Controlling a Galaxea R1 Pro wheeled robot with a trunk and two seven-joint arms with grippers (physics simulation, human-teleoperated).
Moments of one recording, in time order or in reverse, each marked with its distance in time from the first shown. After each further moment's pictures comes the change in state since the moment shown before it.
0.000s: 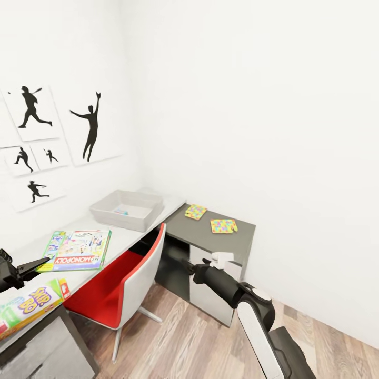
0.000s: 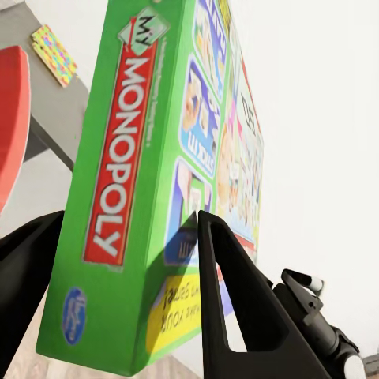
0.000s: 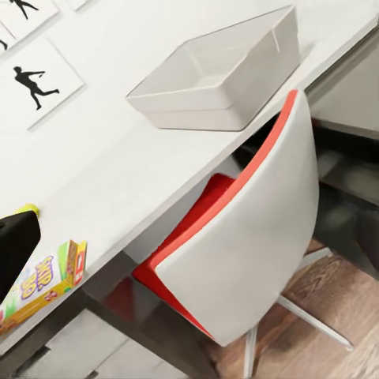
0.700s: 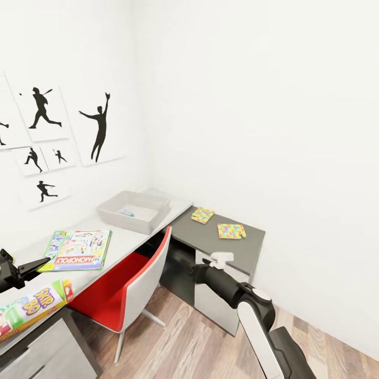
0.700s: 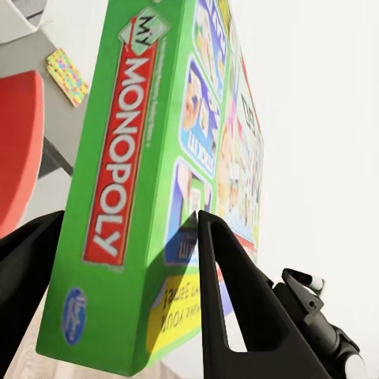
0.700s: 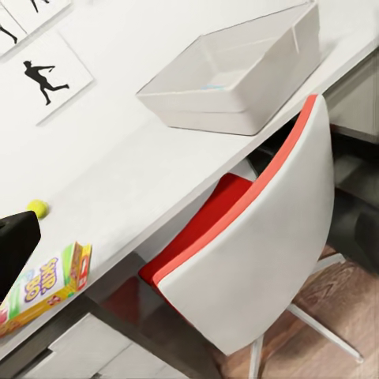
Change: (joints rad) left arm 0.000 -0.003 0.000 -0.001 -0.002 -0.003 0.000; right arm 0.000 -0.001 0.000 0.000 0.000 0.001 0.002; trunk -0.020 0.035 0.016
